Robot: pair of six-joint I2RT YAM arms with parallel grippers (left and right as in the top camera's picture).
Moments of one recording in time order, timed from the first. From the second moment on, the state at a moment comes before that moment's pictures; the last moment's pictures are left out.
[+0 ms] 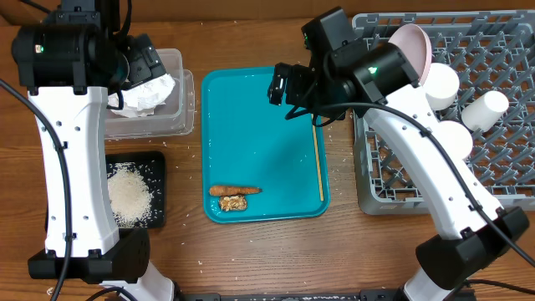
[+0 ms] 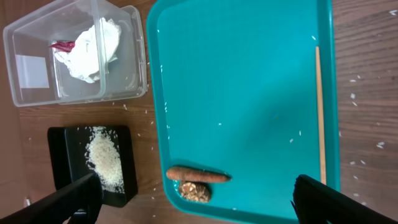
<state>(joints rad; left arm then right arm) -0.02 1.80 2.33 -1.61 -0.22 -0.47 0.52 1.82 1.98 -1.21 -0.19 0.67</state>
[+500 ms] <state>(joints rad) -0.02 1.80 2.33 -1.61 -0.22 -0.47 0.55 1.92 1.92 -1.12 -0.19 0.67</state>
